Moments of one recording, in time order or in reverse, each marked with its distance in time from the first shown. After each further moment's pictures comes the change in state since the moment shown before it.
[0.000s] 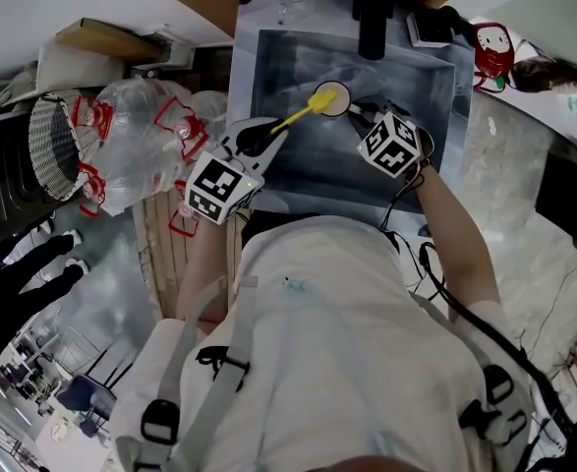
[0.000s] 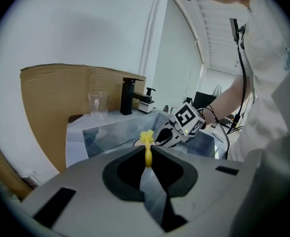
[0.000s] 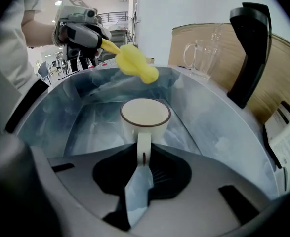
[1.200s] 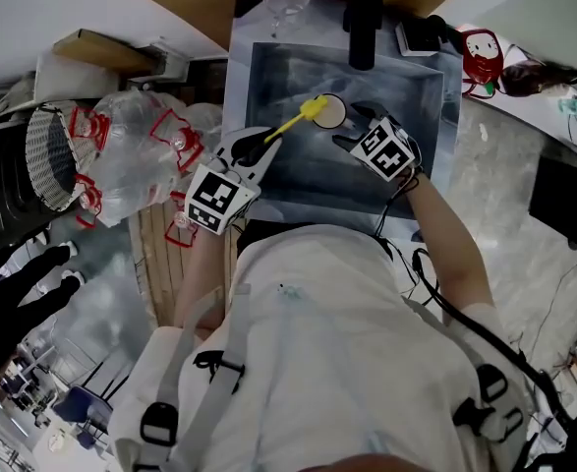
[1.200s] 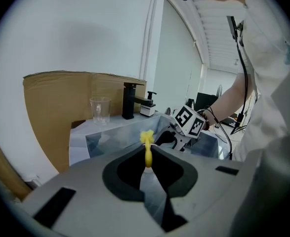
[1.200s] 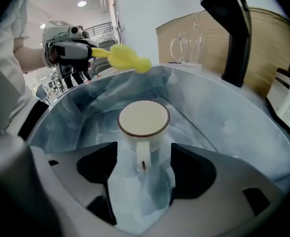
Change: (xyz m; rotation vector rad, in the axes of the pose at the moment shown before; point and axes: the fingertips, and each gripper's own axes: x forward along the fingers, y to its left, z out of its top) left arm -0.002 0.001 0.005 0.030 -0.039 0.037; right arm 0.001 0.006 0.000 0.199 -0.050 0.074
